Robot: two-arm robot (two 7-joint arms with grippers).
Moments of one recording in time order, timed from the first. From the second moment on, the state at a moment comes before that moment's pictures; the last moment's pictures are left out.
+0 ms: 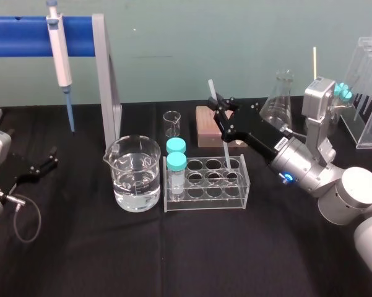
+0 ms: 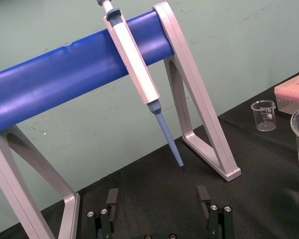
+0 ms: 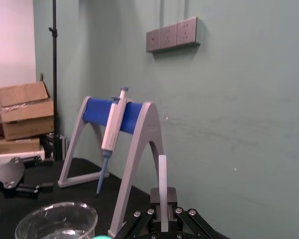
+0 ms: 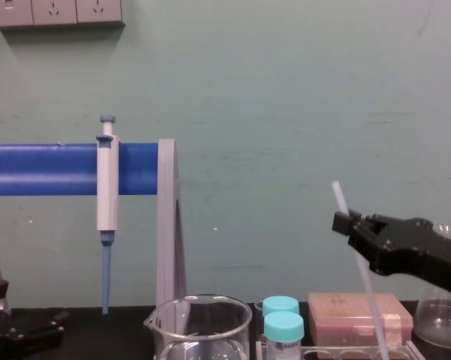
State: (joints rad) left arm -0.20 0.60 0.45 -1.41 -0.25 -0.12 0.03; right arm 0.39 0.31 -0.32 -1.13 0.45 -0.37 0.65
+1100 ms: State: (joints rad) left arm -0.20 0.60 0.45 -1.41 -0.25 -0.12 0.03; right arm 0.42 0.31 -0.34 -1.04 0.45 -0.36 0.68
